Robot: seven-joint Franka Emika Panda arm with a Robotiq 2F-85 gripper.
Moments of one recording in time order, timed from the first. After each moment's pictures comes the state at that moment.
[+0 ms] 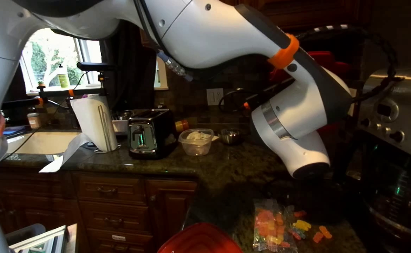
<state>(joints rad) -0.25 0.54 -0.05 -1.83 2.13 1.46 0.23</state>
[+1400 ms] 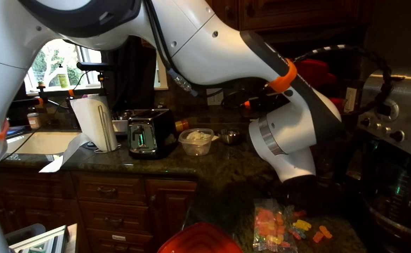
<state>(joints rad) -0.25 0.62 -0.02 -1.81 2.23 1.31 0.44</state>
